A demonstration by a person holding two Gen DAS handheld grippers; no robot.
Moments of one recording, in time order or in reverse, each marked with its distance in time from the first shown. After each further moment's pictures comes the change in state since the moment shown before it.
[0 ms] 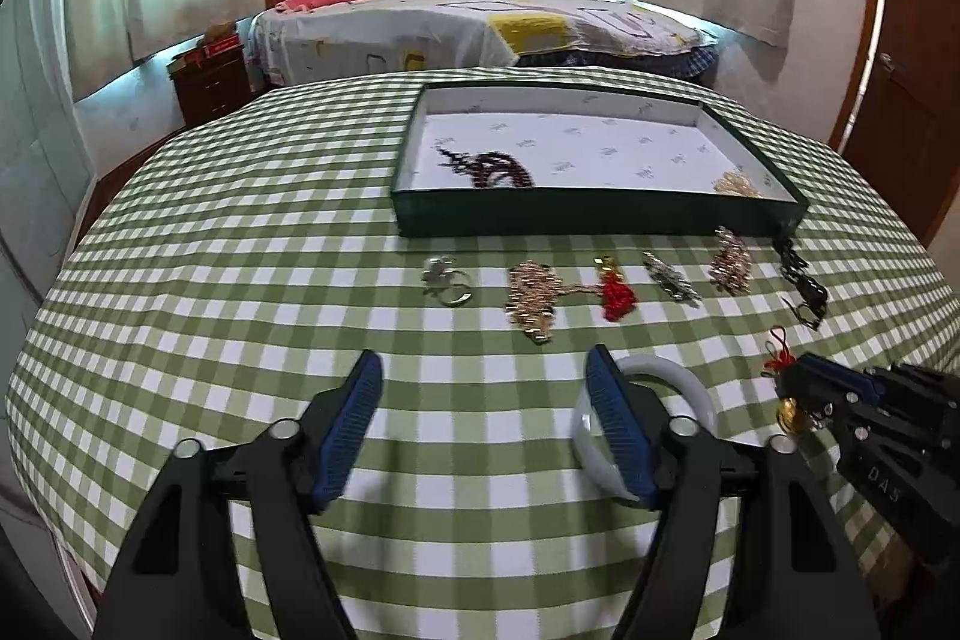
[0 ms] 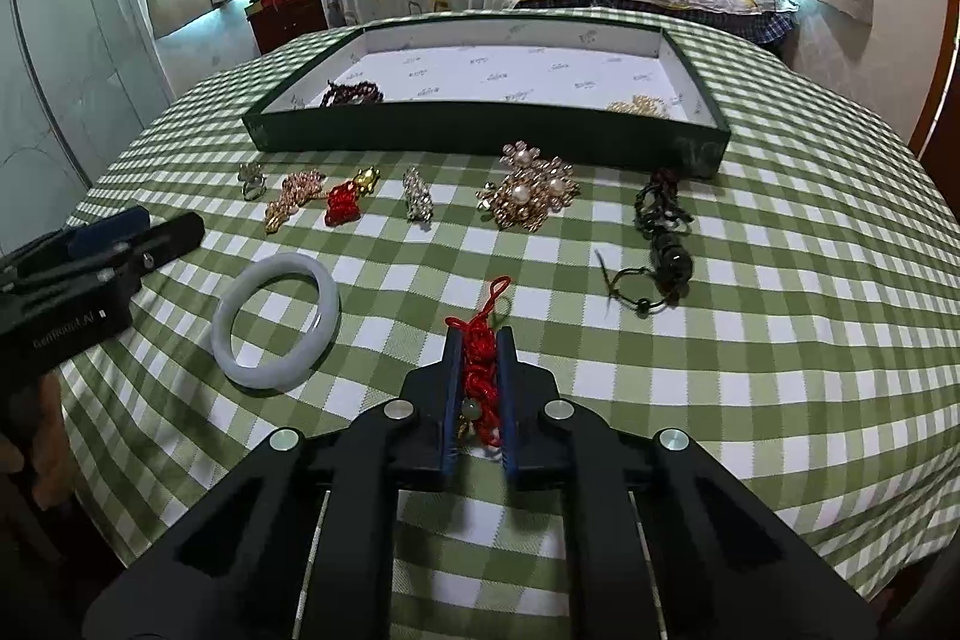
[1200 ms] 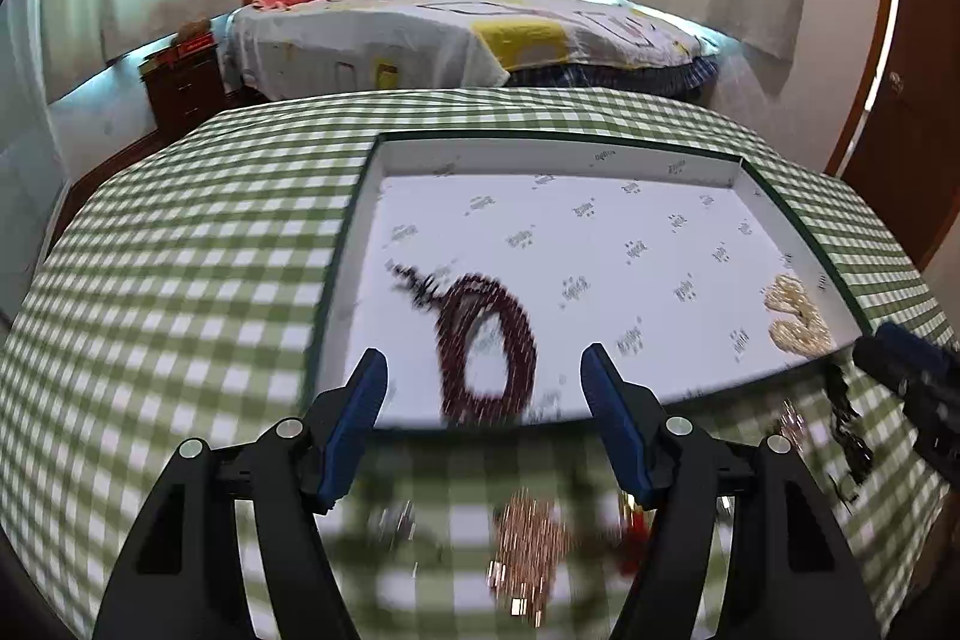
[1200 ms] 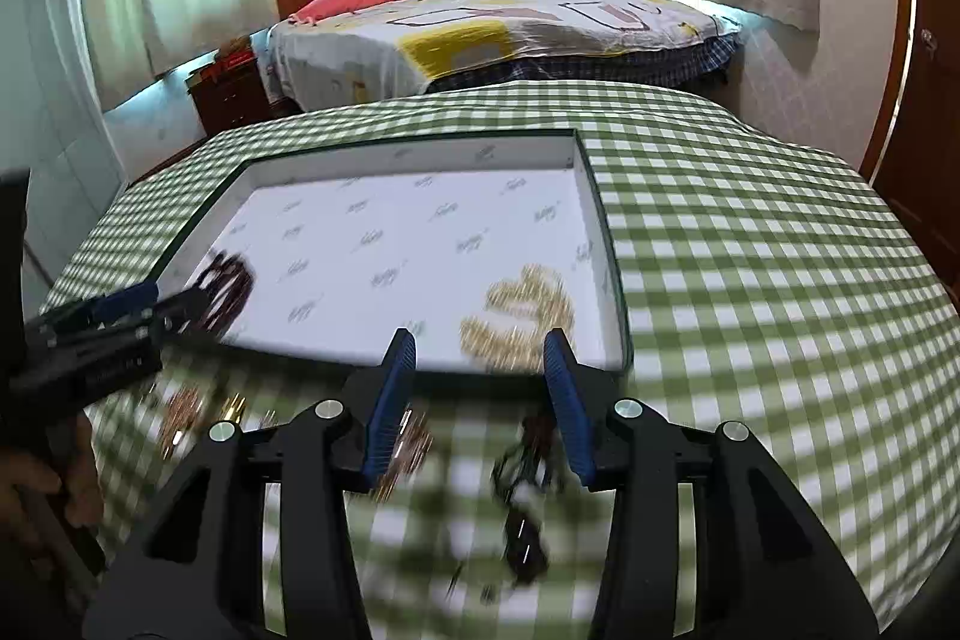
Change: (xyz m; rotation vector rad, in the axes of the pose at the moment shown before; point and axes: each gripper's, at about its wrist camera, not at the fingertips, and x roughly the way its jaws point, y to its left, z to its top) left arm 0.076 0.007 0.082 -0.035 0.006 -0.036; right arm 0.021 -0.055 0.085 0.087 -0.113 -0.093
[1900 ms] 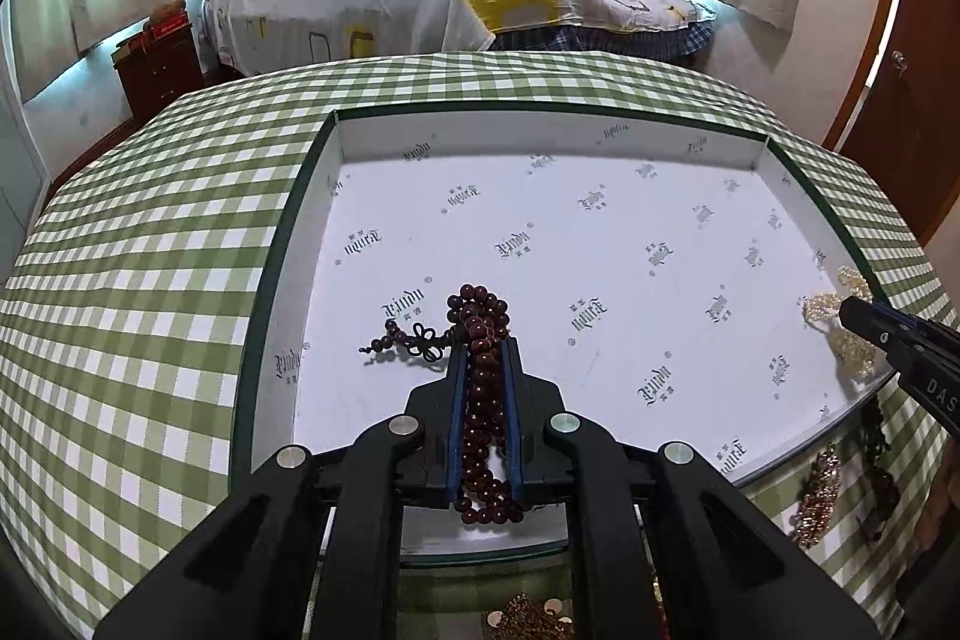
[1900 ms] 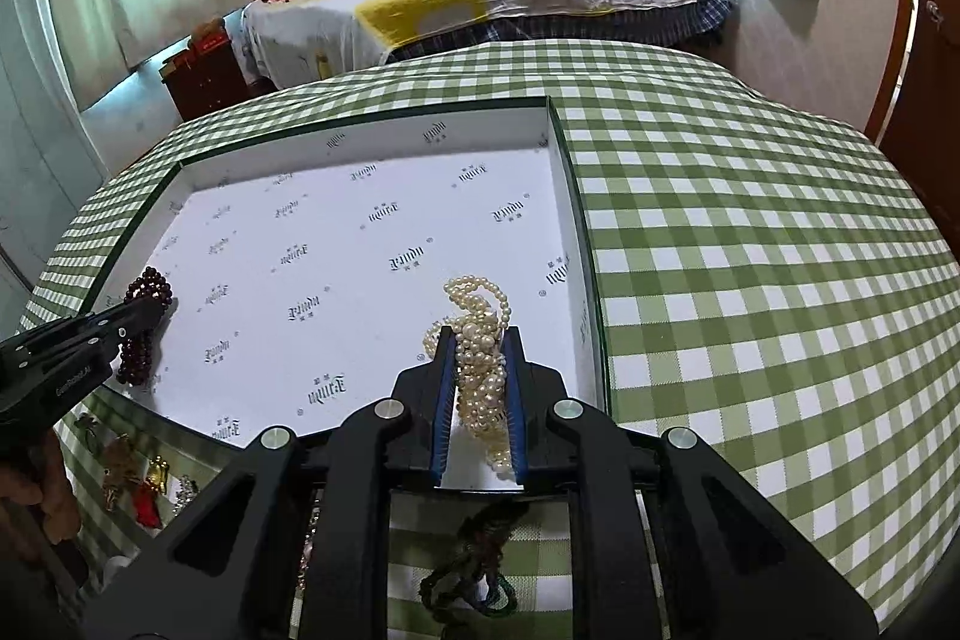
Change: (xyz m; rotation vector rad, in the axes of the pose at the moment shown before) left arm 0.066 -0.004 0.028 0.037 0.098 -0.033; right arm 0.079 -0.030 0.035 0.058 0.097 -0.019
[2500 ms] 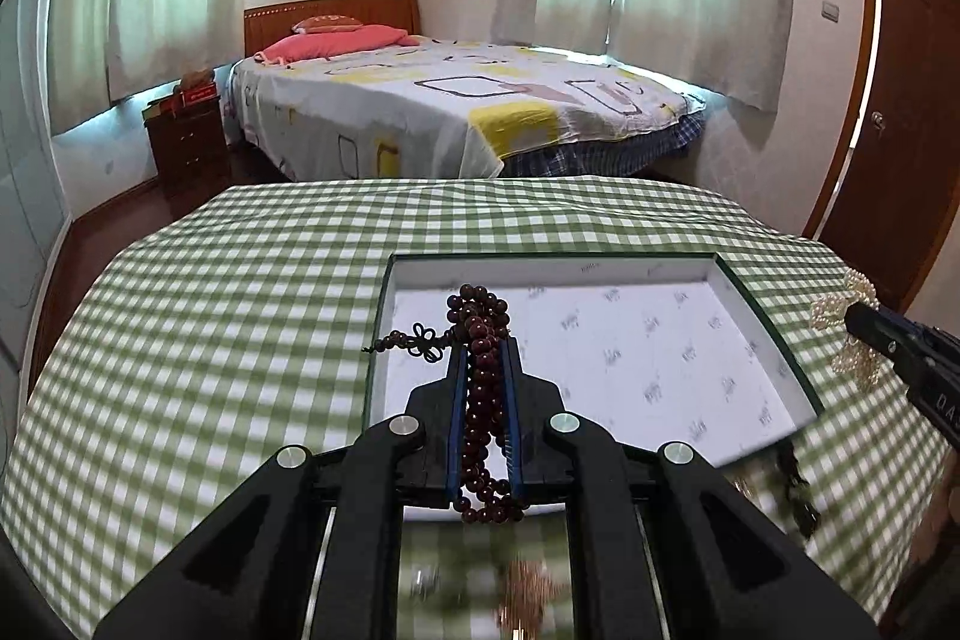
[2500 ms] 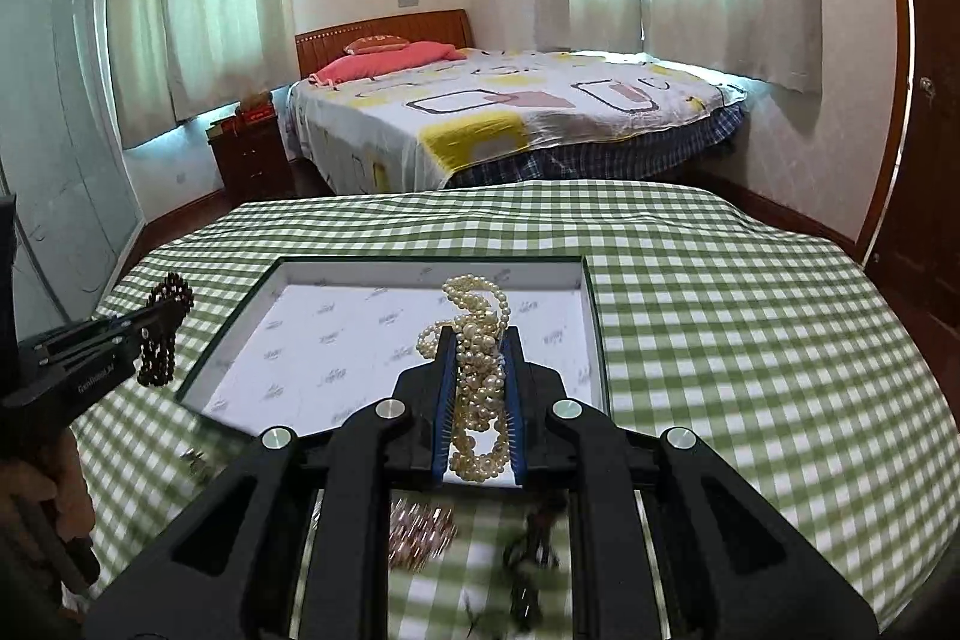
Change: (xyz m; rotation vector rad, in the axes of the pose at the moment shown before) left arm -0.089 0.005 0.017 -0.010 -0.227 0.011; right arm -0.093 0.028 0.021 -0.069 -0.233 0.048
